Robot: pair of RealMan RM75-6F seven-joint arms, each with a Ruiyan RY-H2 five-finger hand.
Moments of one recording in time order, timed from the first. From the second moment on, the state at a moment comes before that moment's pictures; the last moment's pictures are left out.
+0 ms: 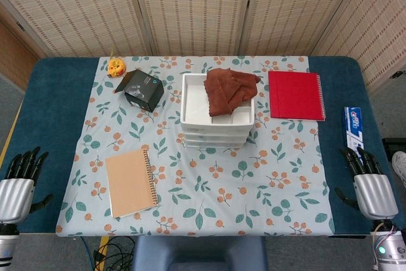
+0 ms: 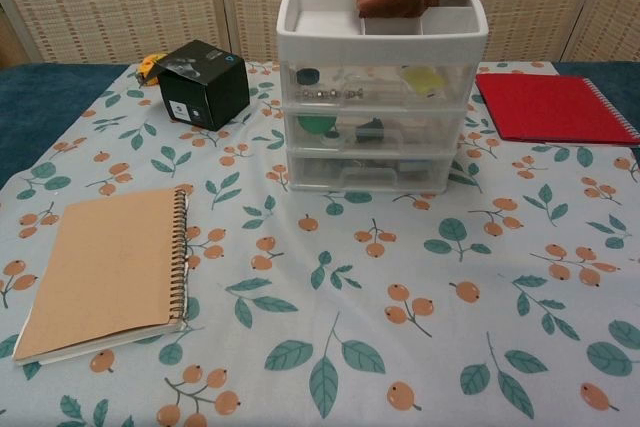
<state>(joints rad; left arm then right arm) -0.12 -1.18 -0.05 -1.54 1.52 1.50 0.14 0.07 -1.15 0.05 -1.63 -1.51 1.48 -0.13</state>
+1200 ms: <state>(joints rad) -0.13 -1.18 -0.05 -1.53 1.54 1.50 0.13 0.10 -1.18 0.05 -1.62 -1.56 1.47 -0.10</state>
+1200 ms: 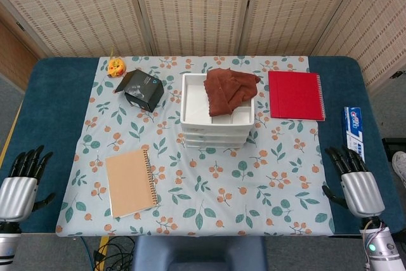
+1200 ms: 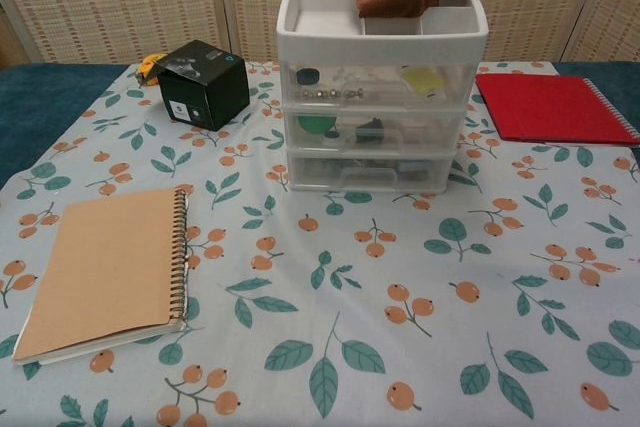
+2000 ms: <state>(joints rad) -0.13 -1.17 -0.05 -1.52 1.55 1.52 0.11 0.27 -1.20 0.07 -1.73 -1.54 1.21 0.26</state>
